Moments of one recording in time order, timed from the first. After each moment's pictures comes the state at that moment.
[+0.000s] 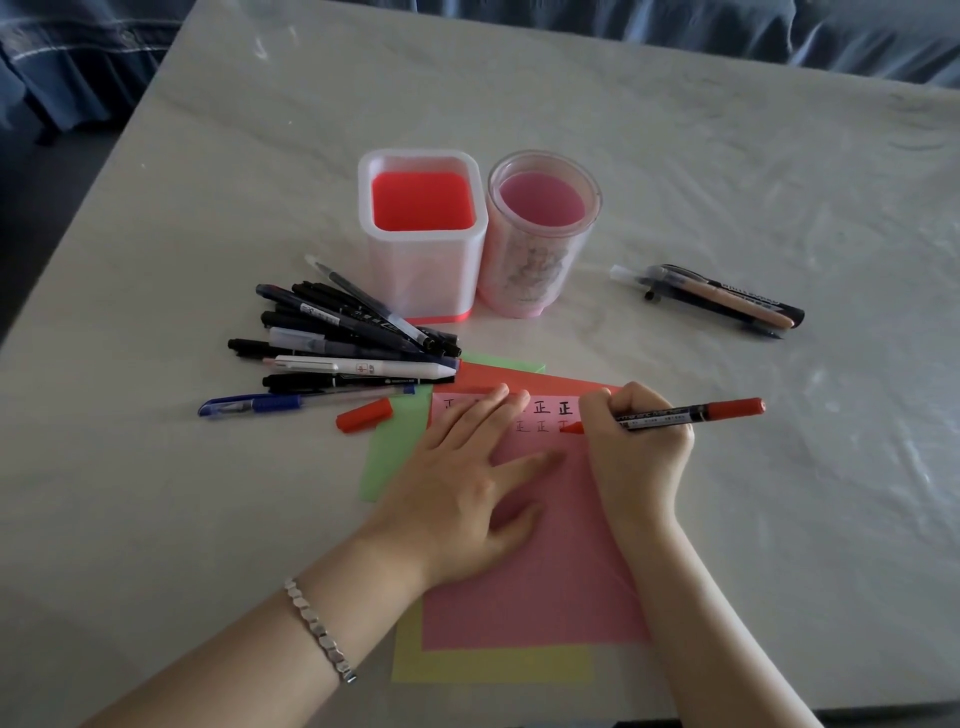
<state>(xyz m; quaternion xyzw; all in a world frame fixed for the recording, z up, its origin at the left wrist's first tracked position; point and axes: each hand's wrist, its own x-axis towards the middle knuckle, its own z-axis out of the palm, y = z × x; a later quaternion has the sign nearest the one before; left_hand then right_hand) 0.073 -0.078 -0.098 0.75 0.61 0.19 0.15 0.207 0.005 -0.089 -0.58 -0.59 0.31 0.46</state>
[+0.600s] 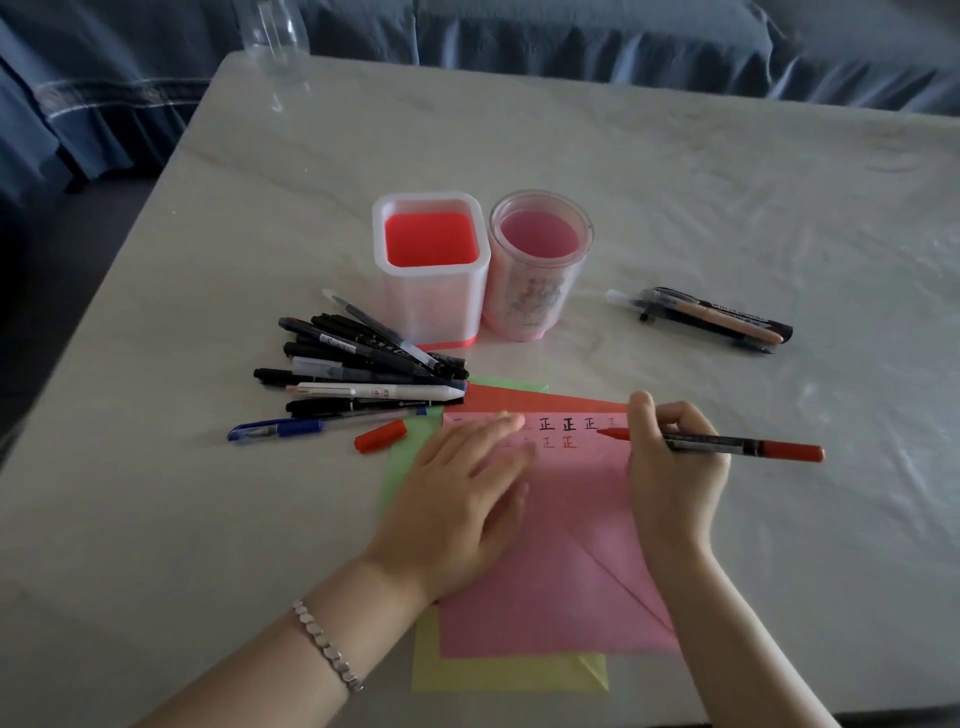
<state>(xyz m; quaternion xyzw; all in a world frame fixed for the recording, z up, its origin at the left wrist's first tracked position) 0.068 -0.084 -0.091 0.73 0.60 0.32 0.07 0.216 -0.002 -0.064 -0.61 -0.48 0.37 0.51</state>
